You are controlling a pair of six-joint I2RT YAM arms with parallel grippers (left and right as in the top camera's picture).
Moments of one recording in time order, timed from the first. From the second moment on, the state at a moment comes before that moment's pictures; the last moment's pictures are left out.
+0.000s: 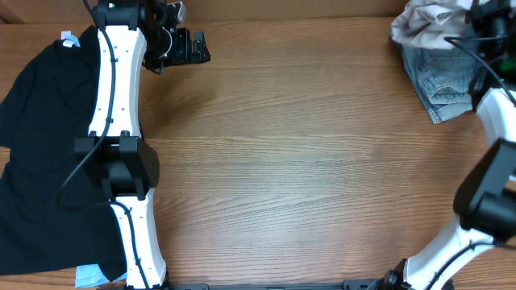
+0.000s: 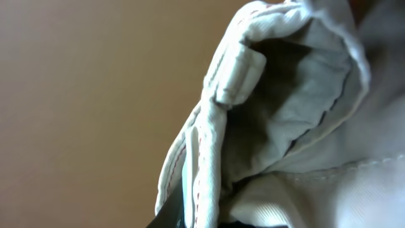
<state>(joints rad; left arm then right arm) -0.01 2.37 2.50 -1.37 0.36 -0.05 -0.41 2.06 1.53 0.55 -0.42 0.93</state>
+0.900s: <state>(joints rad) -0.06 2.37 2.50 -1.29 0.34 -0.05 -0.72 2.16 1.55 -0.34 -0.75 0.58</state>
